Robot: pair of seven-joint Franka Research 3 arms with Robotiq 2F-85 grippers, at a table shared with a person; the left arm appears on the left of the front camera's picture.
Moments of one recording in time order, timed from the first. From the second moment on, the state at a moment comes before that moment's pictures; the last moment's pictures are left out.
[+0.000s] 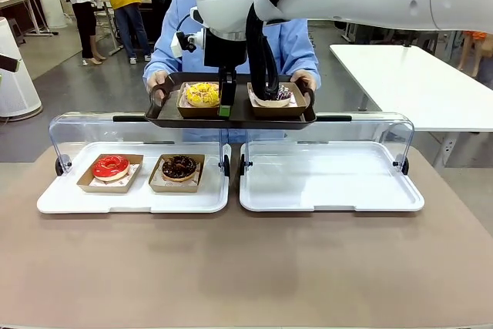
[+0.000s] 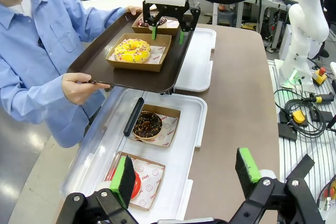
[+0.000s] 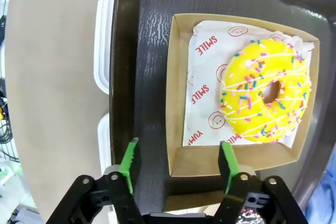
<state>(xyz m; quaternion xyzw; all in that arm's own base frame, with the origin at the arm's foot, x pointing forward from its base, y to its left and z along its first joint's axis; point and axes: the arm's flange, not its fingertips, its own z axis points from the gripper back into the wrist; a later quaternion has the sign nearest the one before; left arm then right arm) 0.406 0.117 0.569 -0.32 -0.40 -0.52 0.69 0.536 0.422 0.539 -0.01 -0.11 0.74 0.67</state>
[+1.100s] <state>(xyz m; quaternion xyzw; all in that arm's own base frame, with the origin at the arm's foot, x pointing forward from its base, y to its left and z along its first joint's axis) 0.406 0.117 0.569 -0.32 -0.40 -0.51 0.69 0.390 0.389 0.655 -0.02 -0.04 0.74 0.68</state>
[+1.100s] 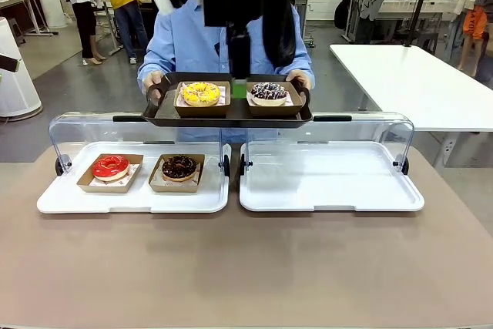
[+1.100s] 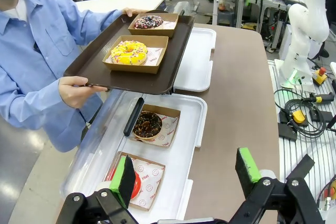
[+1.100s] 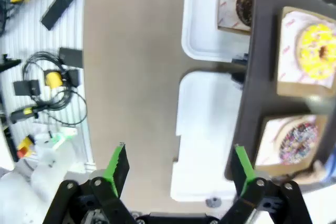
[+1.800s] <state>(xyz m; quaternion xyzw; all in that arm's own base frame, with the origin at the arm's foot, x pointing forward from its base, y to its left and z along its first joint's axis) 0.406 0.118 0.569 -0.32 -0.40 -0.51 0.69 0.337 0.202 0.620 0.02 -0.10 0.72 0.68</state>
